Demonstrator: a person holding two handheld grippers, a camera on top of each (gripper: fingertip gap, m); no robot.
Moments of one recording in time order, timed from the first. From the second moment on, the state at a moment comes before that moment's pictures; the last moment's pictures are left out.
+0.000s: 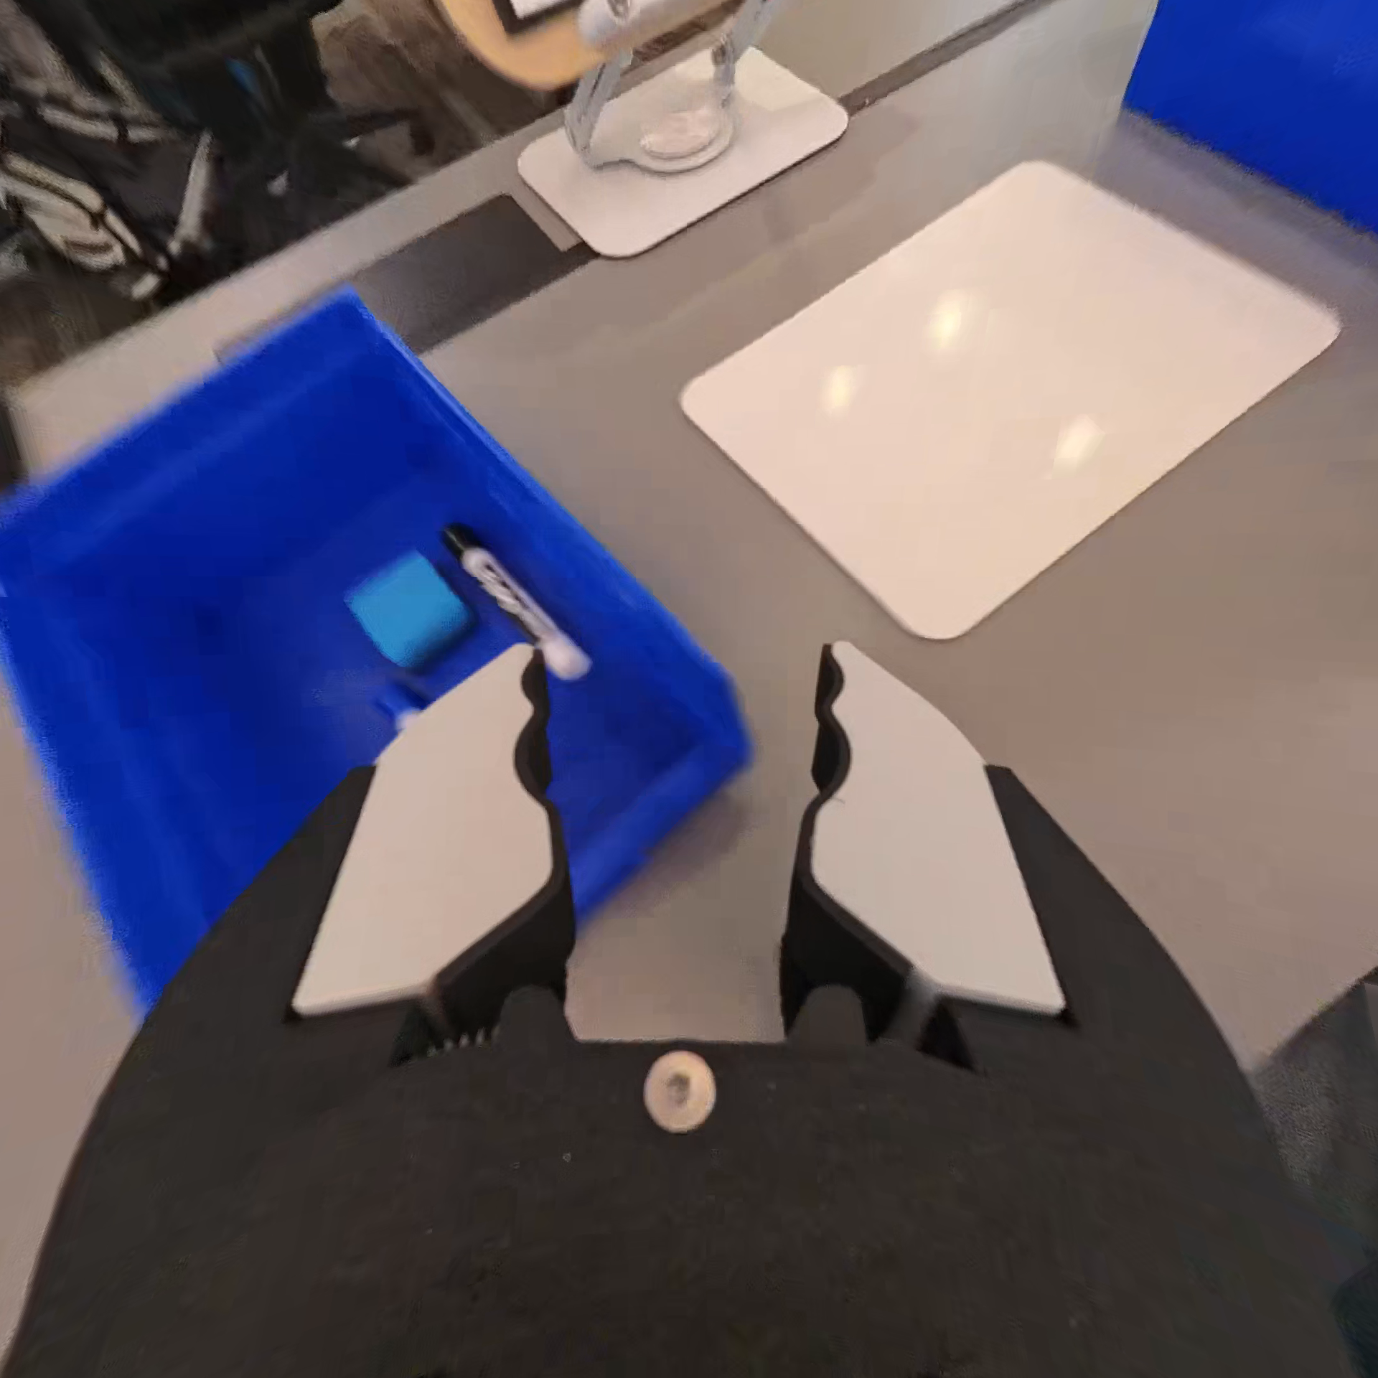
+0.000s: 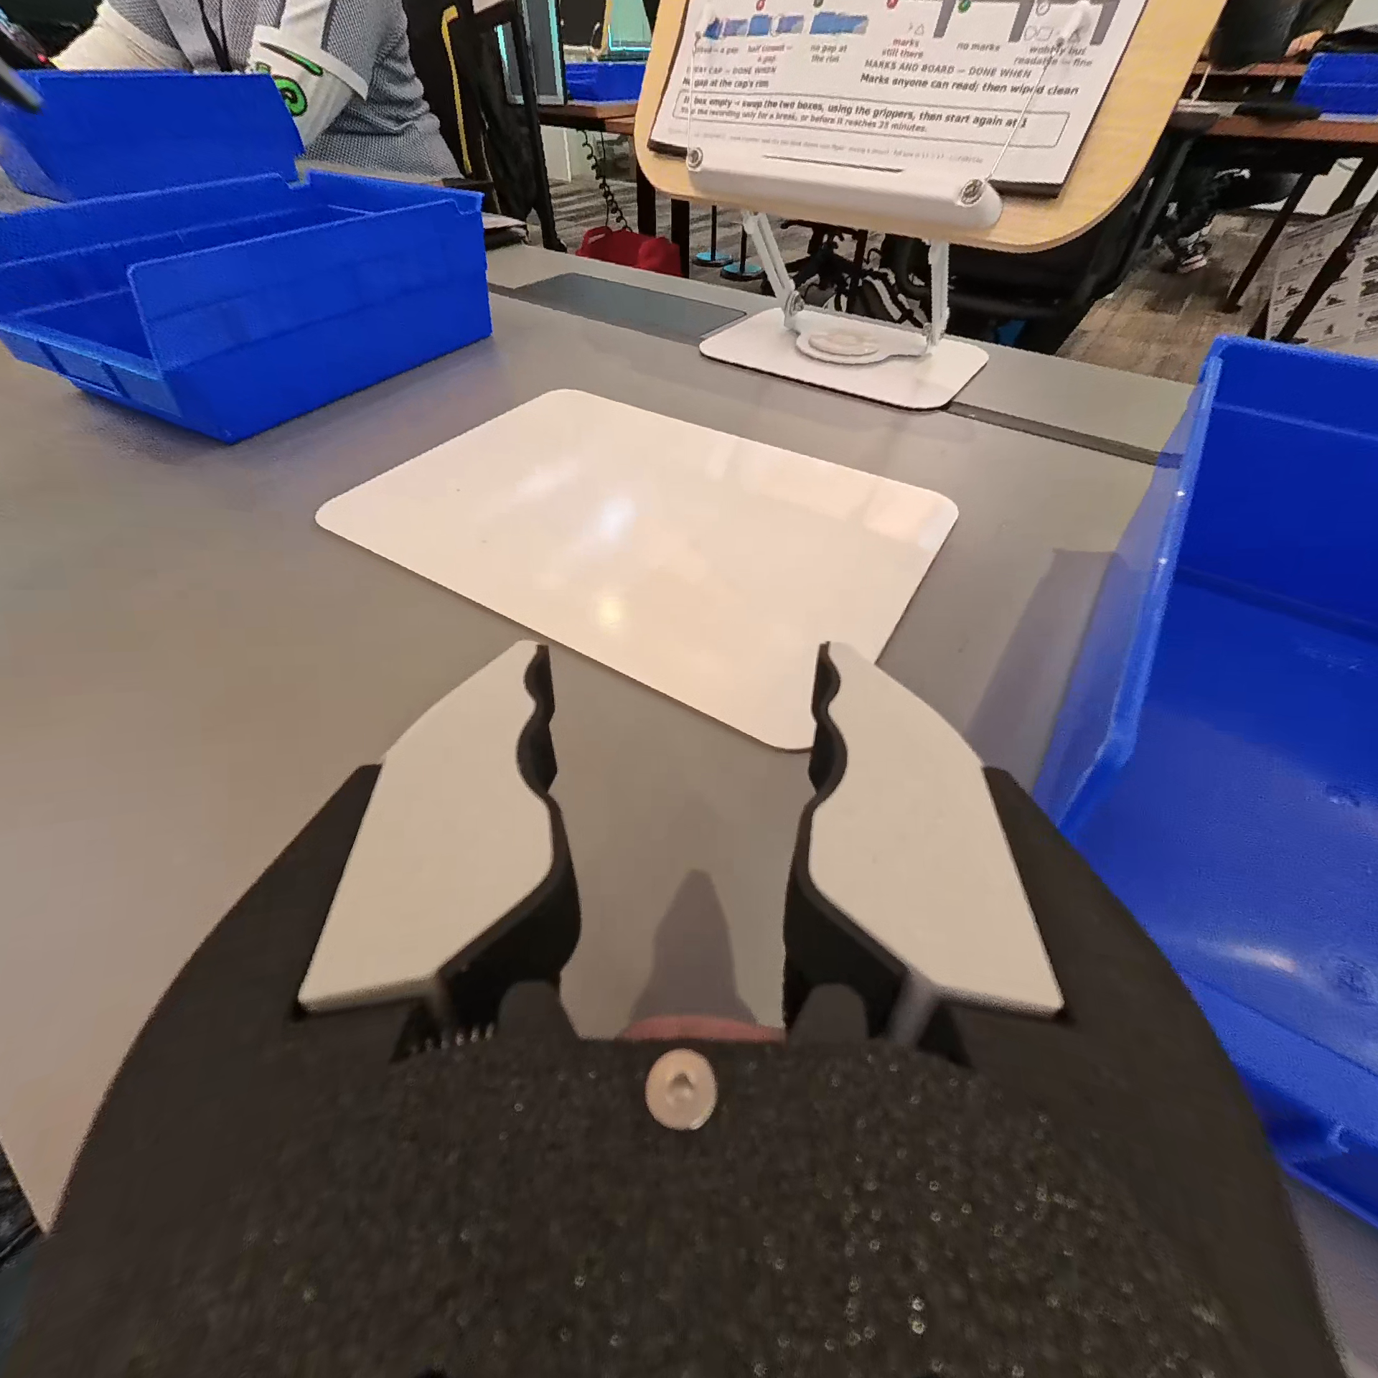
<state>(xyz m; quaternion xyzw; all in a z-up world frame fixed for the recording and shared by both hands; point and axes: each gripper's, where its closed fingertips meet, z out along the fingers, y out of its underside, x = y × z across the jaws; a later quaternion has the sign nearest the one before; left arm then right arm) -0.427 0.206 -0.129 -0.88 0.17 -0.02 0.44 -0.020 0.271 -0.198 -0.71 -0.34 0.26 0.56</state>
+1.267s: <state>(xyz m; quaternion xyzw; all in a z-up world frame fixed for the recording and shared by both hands) -0.446 0.323 -0.150 -0.79 0.55 0.13 0.24 -0.024 0.269 -0.210 -0.73 -0.35 0.26 0.53</state>
